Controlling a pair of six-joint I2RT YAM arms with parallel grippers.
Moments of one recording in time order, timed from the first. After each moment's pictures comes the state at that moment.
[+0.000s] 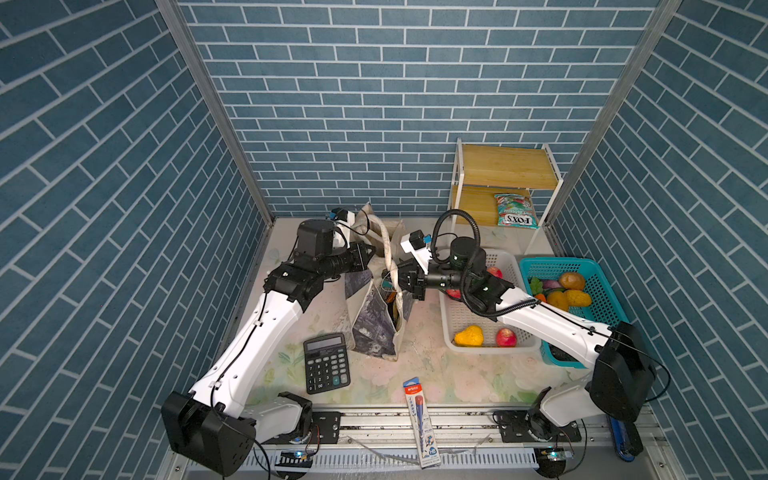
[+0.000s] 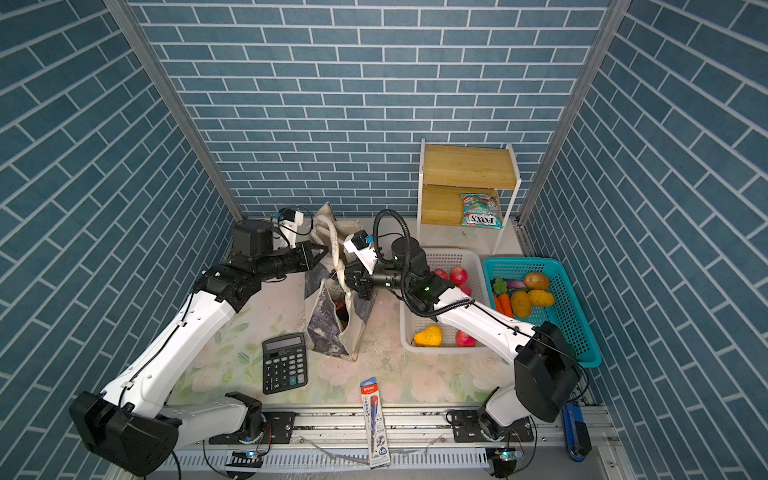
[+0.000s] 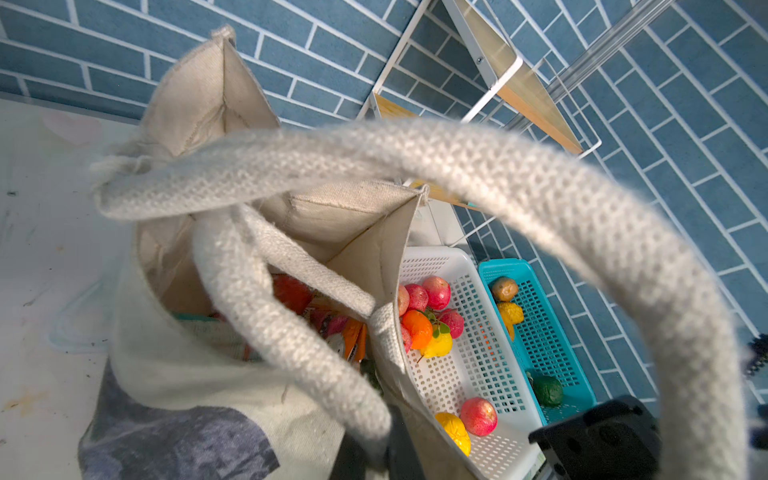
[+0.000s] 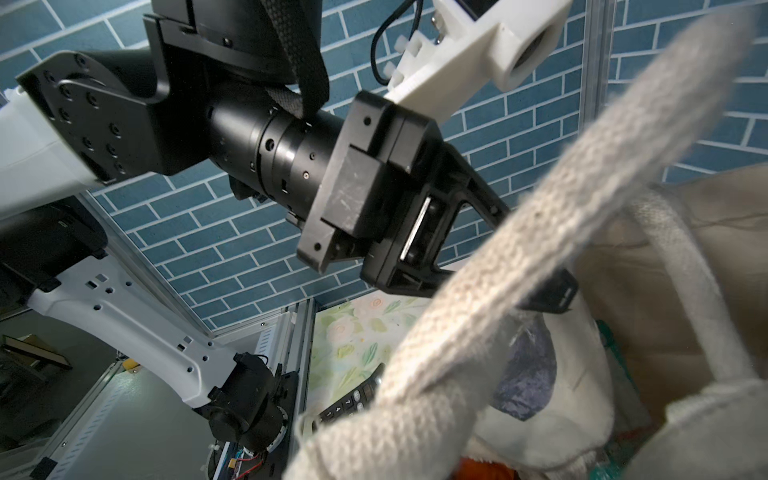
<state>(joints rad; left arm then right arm) -0.35 1.21 1.23 -0.49 0.38 -0.50 0.81 1.47 1.13 0.20 -0.70 0.15</state>
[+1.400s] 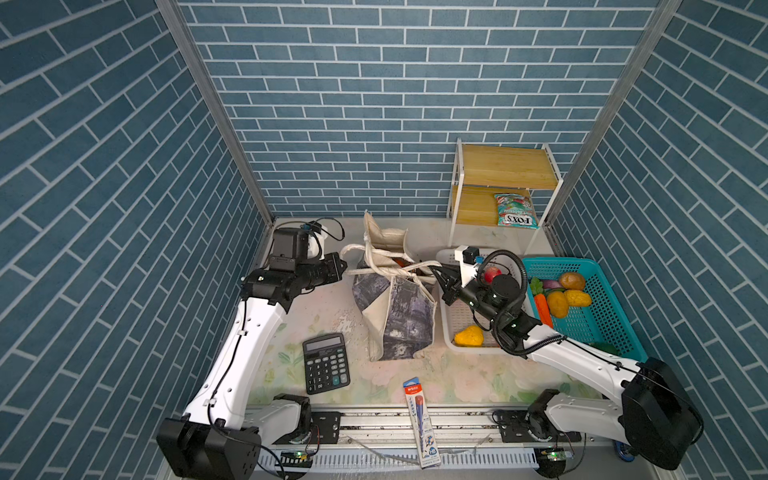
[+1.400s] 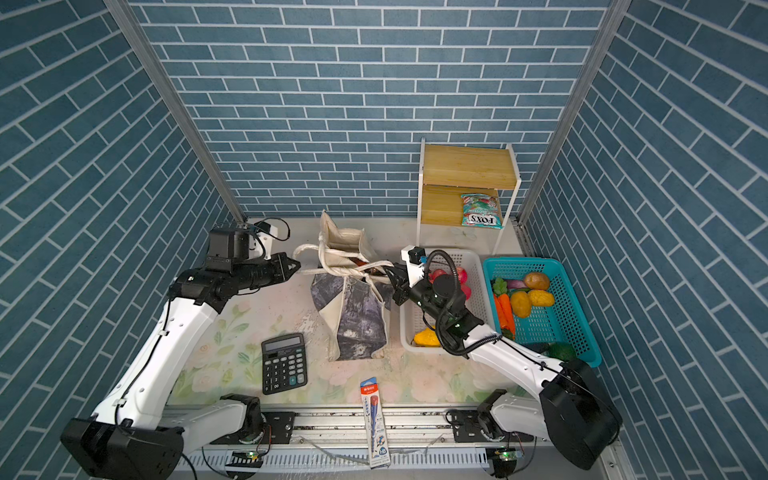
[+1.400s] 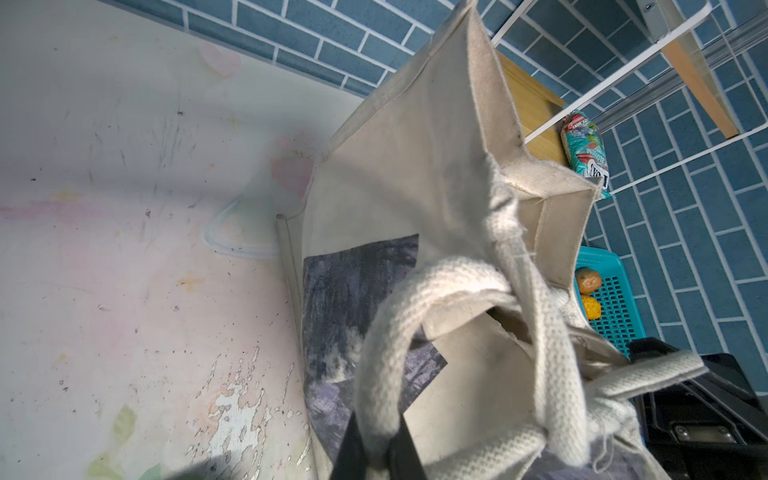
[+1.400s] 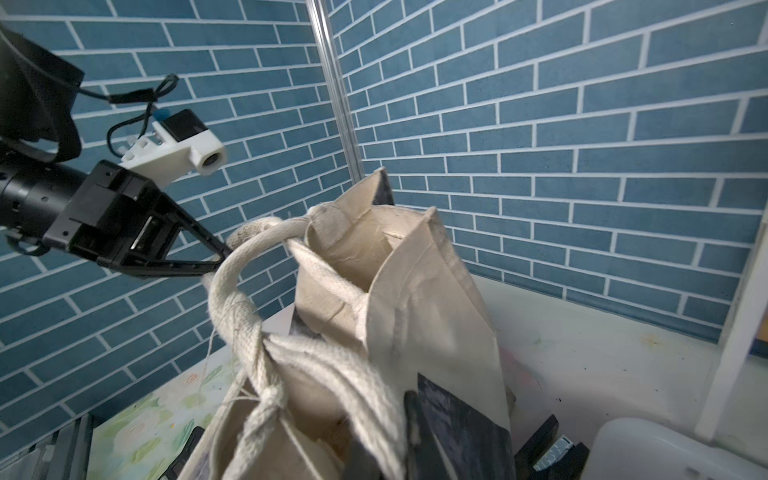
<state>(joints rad) -0.14 1.14 1.21 -0.78 0.37 -0.40 0.69 1.20 0.62 0.62 -0.16 0.24</state>
